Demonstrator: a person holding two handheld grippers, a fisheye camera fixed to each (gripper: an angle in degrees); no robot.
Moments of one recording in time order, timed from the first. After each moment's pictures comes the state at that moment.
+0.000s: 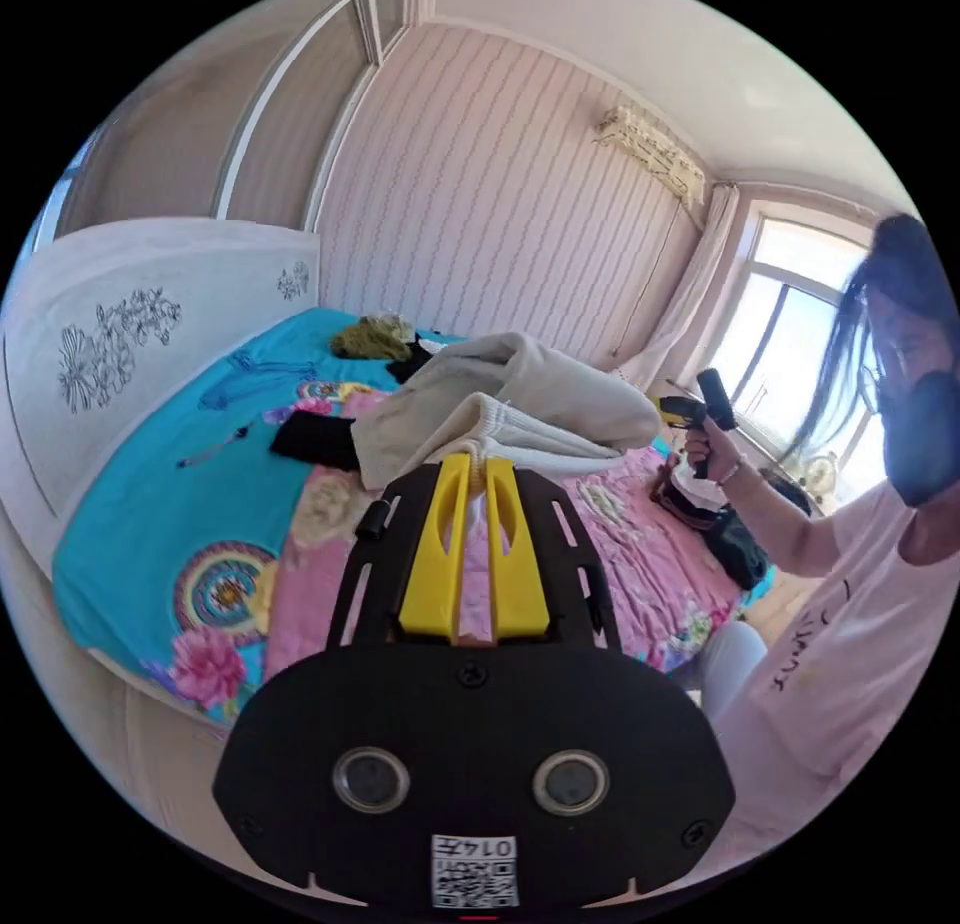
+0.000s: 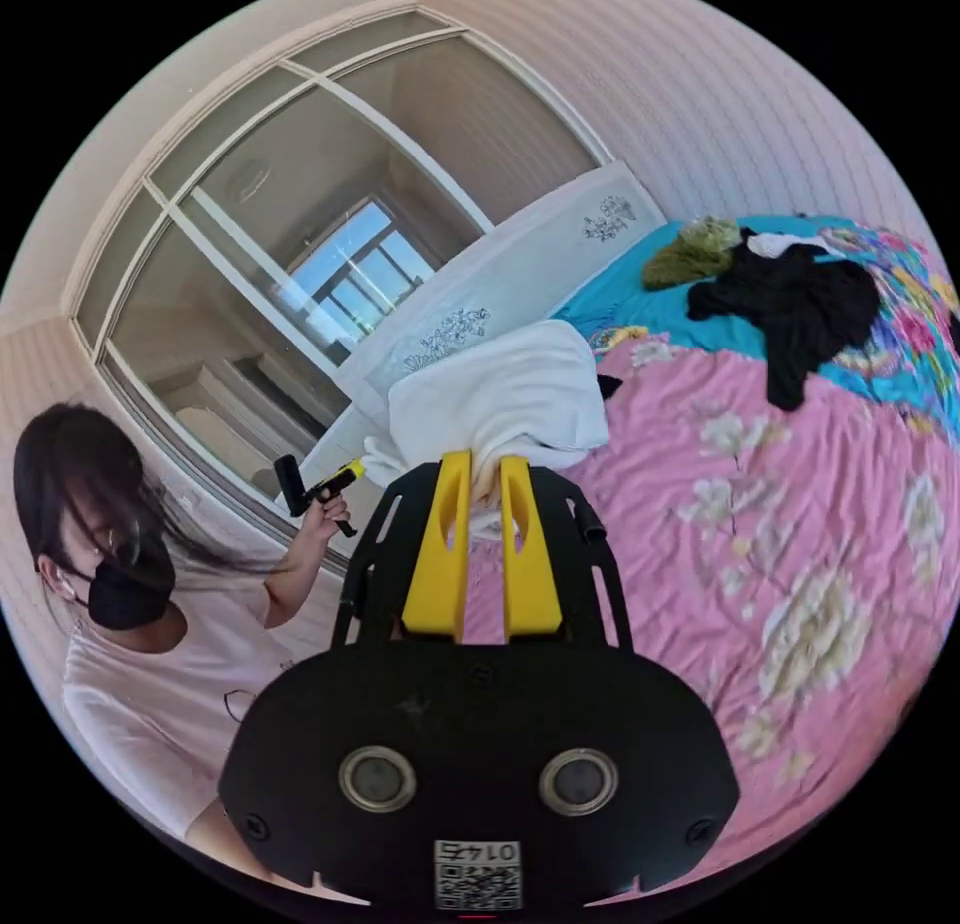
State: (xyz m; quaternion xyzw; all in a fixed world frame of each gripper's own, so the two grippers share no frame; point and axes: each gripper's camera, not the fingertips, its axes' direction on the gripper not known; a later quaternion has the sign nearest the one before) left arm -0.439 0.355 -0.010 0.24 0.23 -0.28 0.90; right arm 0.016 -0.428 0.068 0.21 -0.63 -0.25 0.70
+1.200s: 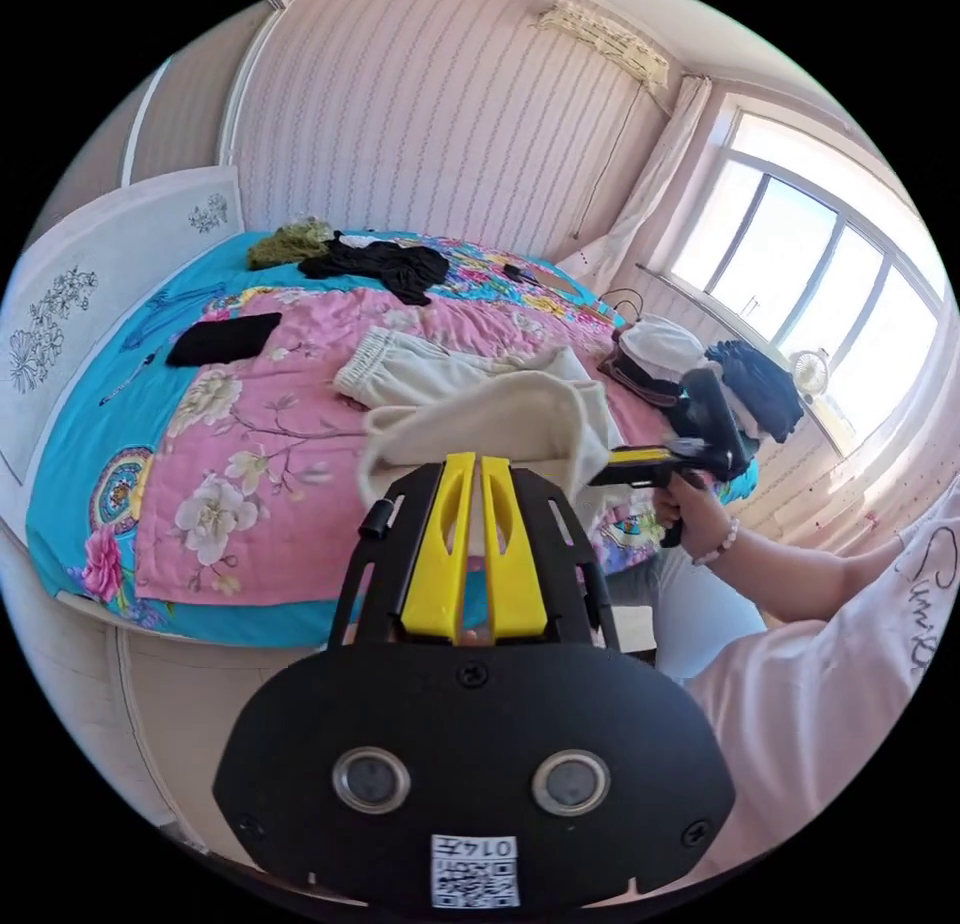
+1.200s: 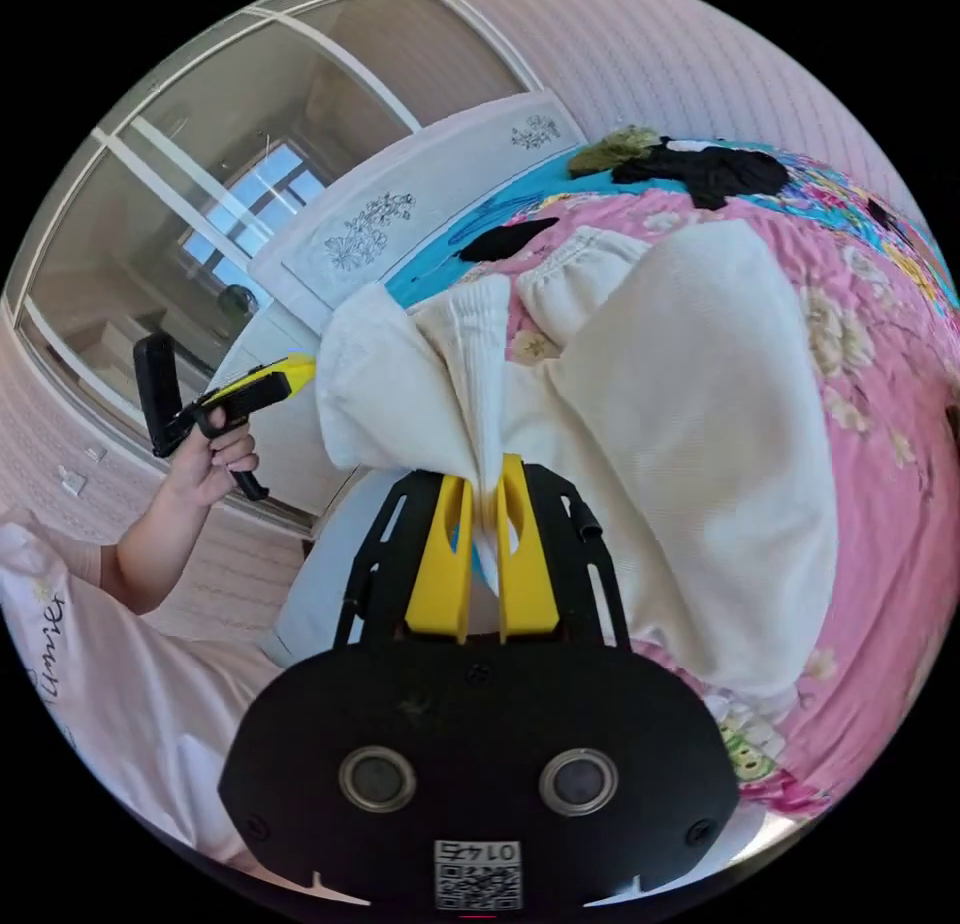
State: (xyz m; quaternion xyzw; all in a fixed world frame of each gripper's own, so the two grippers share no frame) left arm -0.199 0.374 -0.093 0.11 0.28 -0.19 0.93; right arm 0.017 -0.060 0.236 0.16 -0.52 -0.23 0.81
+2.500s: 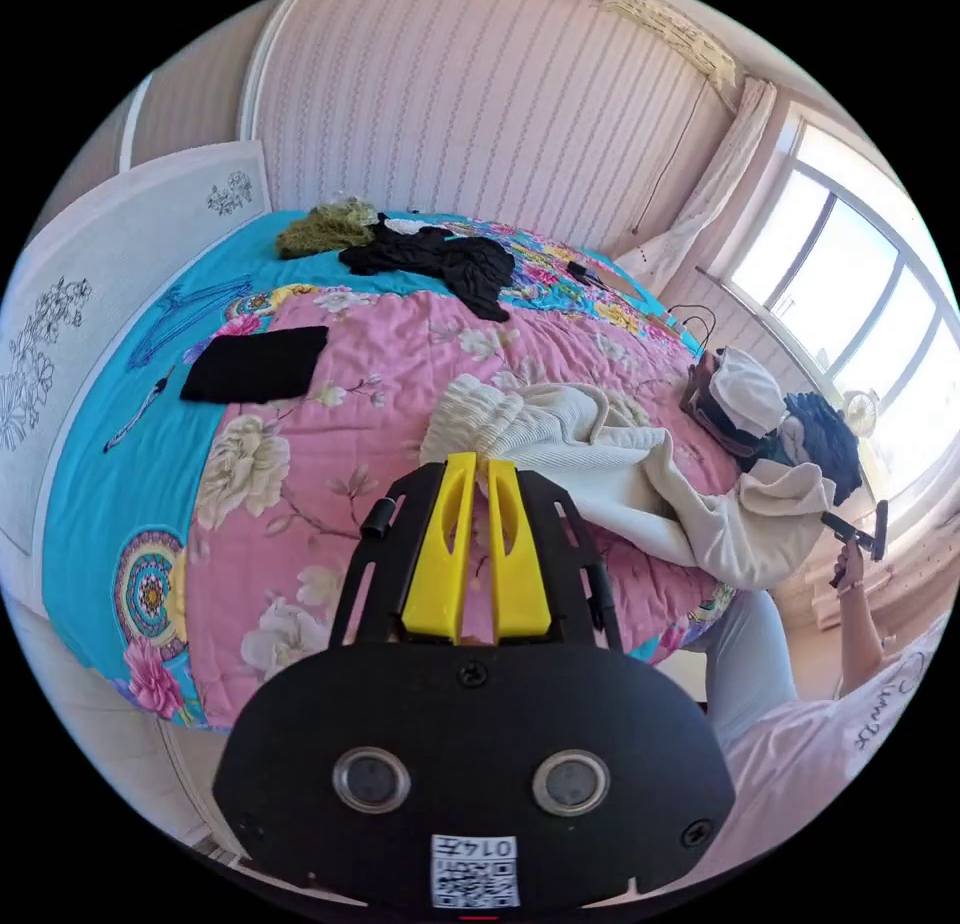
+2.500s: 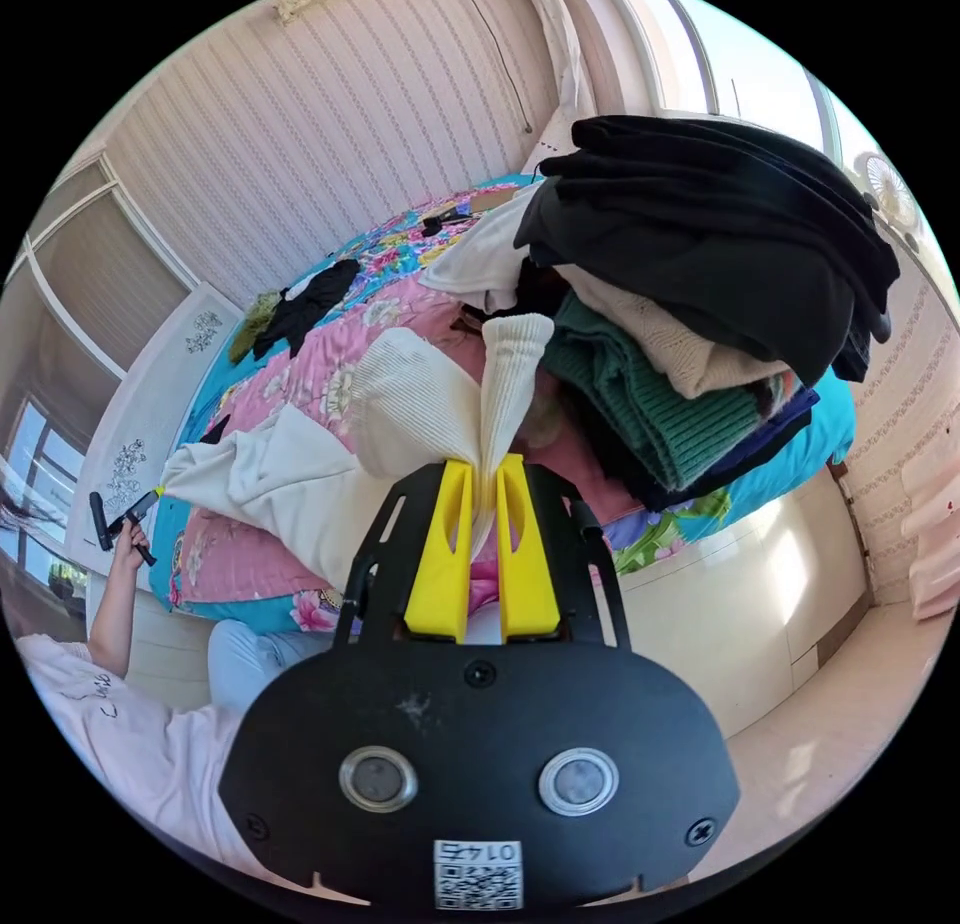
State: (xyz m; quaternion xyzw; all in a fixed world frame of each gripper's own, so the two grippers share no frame) left arm -0.339 0.268 0.027 0.06 0.25 -0.21 0.94; right arm 0.358 0.109 0.264 0.17 -0.30 0.21 0.92
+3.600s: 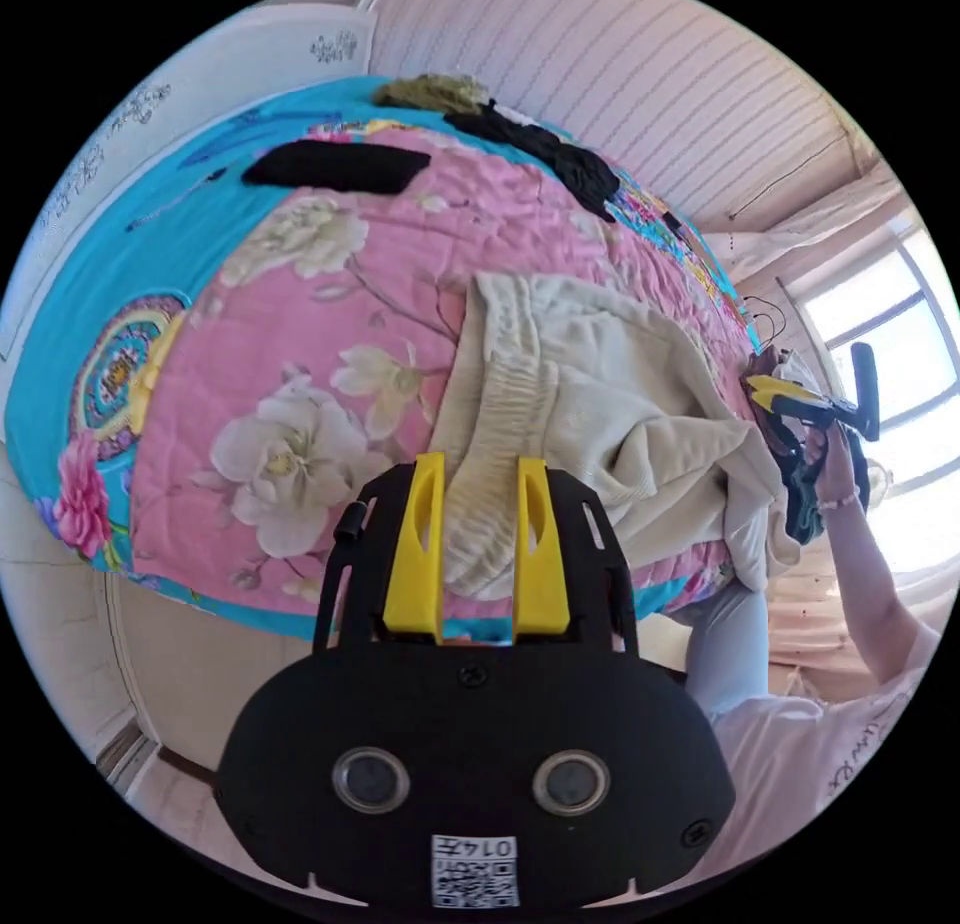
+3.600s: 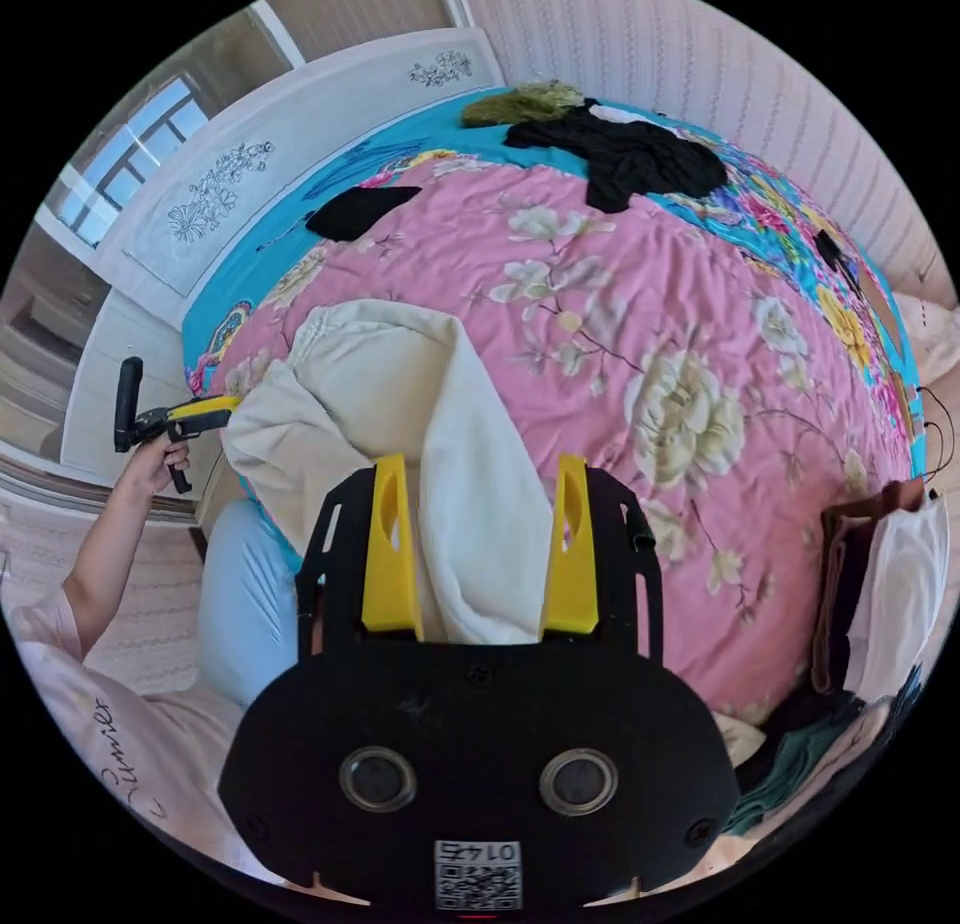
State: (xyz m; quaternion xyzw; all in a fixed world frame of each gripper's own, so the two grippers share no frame) left arm -0.395 0.401 0.097 -0.09 0.29 -0.31 0.90; right arm 0.019 -0.232 0.134 0.09 -0.32 -0.23 0.91
